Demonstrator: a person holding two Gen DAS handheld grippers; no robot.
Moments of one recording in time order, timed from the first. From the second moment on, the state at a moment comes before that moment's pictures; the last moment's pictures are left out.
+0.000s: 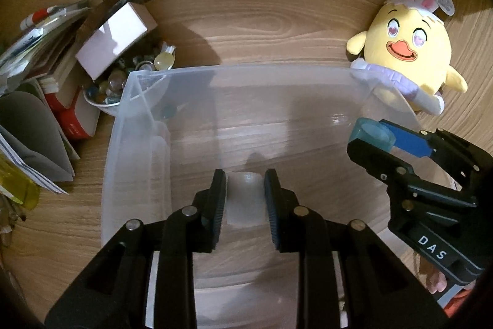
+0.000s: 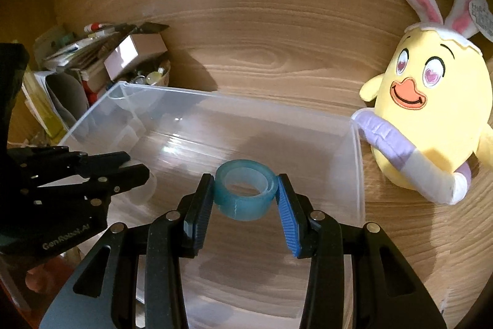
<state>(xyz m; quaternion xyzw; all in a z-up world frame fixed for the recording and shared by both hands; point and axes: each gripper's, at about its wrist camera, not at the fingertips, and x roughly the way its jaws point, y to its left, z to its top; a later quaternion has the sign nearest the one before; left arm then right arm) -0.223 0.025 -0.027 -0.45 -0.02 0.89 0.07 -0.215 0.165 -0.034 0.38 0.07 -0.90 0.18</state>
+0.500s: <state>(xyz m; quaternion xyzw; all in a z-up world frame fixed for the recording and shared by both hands) -0.201 0.023 -0.005 -0.42 -0.01 0.90 0.08 -0.207 0.164 -0.025 0.37 0.07 -0.91 0.18</state>
